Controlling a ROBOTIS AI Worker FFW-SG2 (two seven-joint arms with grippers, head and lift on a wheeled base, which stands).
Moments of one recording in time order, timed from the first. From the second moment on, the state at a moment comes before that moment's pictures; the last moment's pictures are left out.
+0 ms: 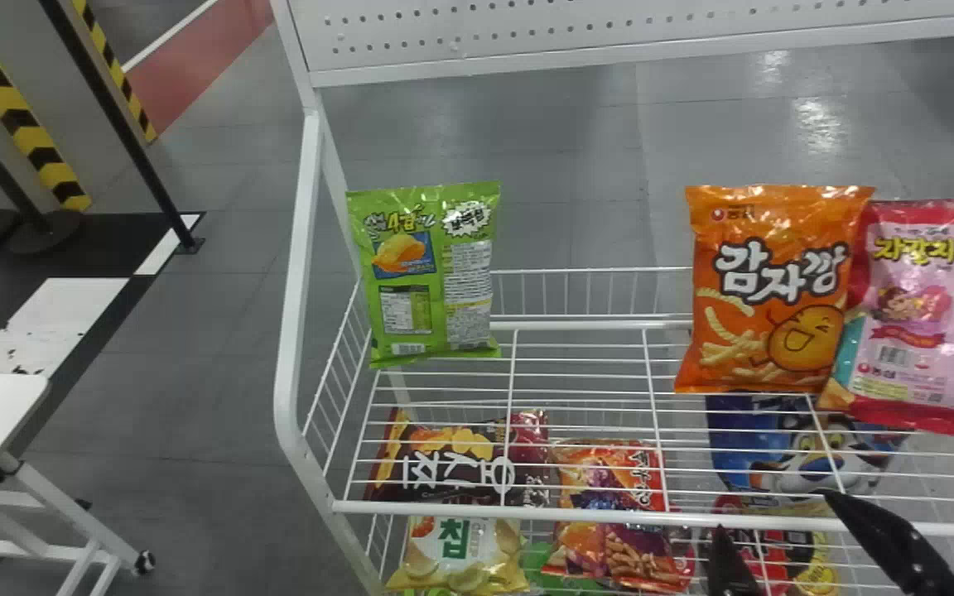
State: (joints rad) left arm 0.41 0.30 0.25 -1.53 0.56 1.25 -1.57; right arm 0.74 -0.02 0.07 -2.05 0.05 -0.14 0.32
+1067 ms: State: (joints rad) left arm 0.43 0.30 0.24 -1.55 0.56 1.26 -1.57; right arm 0.79 0.00 -0.05 -1.78 -0.03 -0.57 0.38
